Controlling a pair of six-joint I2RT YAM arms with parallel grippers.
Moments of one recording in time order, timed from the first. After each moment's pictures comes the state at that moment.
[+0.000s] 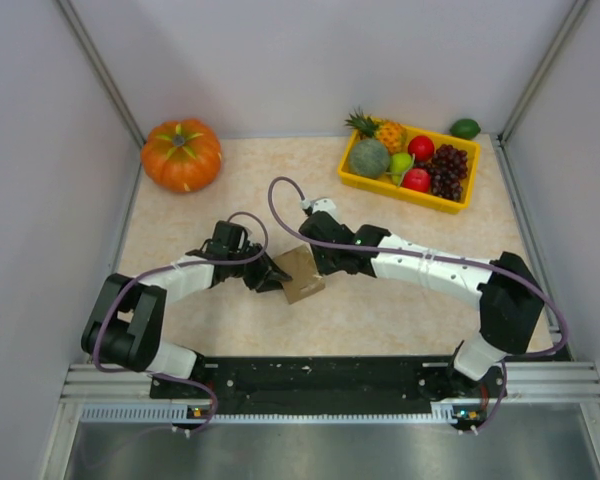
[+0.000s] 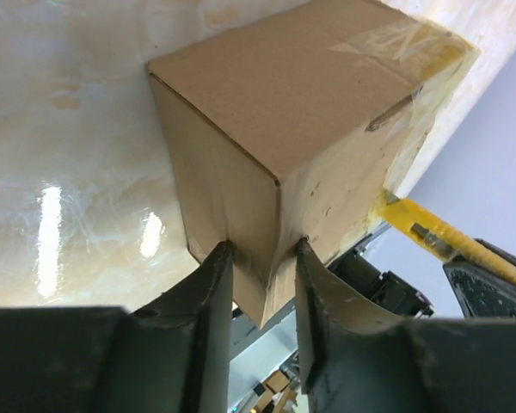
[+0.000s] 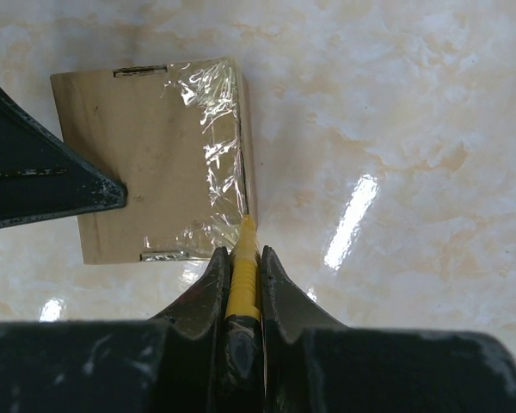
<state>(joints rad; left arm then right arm) -0.34 1.45 0.63 -0.14 0.55 -1.01 0.99 1.61 1.26 -0.60 0.33 0.50</state>
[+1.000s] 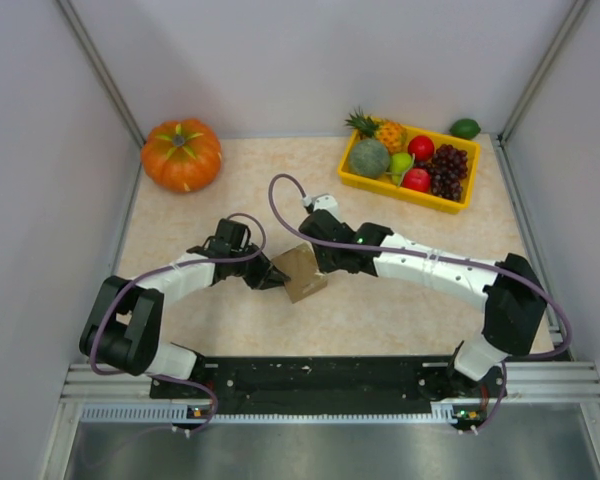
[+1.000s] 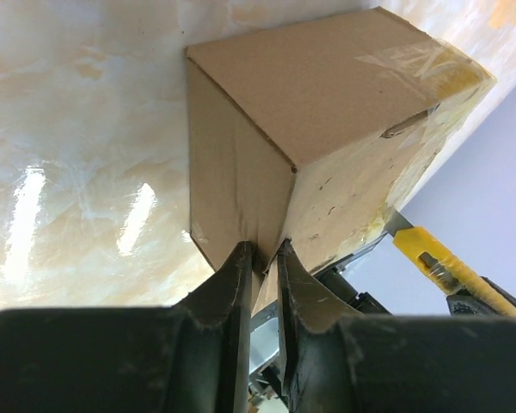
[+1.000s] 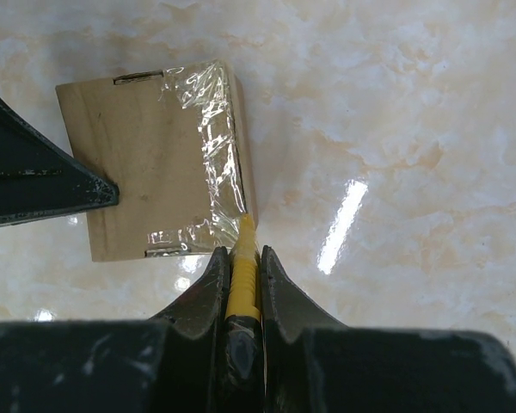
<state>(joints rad) -0.35 1.43 0.67 -0.23 0.49 -1.13 1.00 1.61 1.31 -0.65 0.38 0.49</state>
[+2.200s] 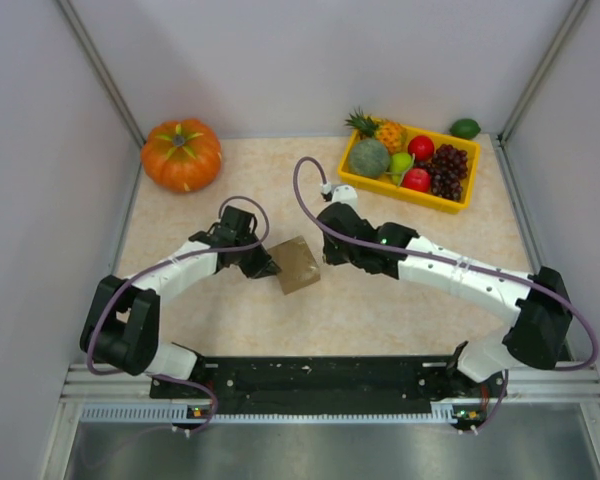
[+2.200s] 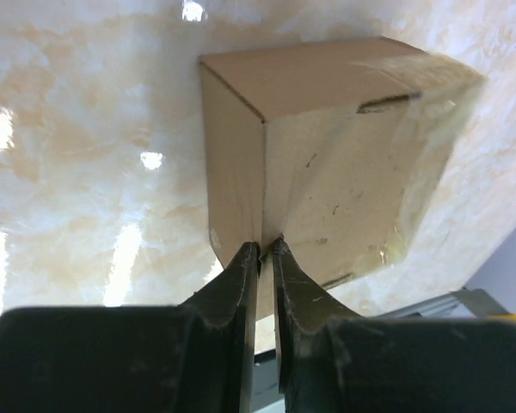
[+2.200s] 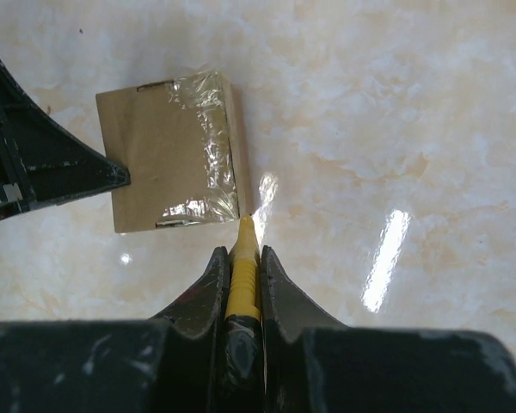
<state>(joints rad) -0.39 1.43 0.81 -0.41 0.24 -1.00 0.98 1.47 1.25 -0.60 0.40 0.57</state>
